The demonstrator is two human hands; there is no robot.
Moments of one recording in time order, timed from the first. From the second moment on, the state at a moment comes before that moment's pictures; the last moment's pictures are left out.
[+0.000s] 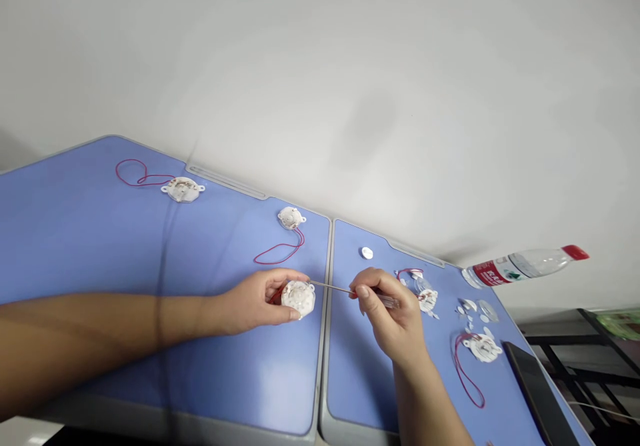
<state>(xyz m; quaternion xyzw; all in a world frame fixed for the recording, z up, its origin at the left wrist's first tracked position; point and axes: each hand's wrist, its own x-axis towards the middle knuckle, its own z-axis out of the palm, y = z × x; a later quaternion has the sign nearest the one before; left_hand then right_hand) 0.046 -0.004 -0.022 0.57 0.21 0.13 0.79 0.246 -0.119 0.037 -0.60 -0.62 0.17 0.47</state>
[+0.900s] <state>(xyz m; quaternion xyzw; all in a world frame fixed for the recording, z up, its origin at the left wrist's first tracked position) 0.047 -0.002 -0.018 0.54 0.21 0.12 0.80 0.245 -0.122 0.044 -0.57 -0.67 0.15 0.45</state>
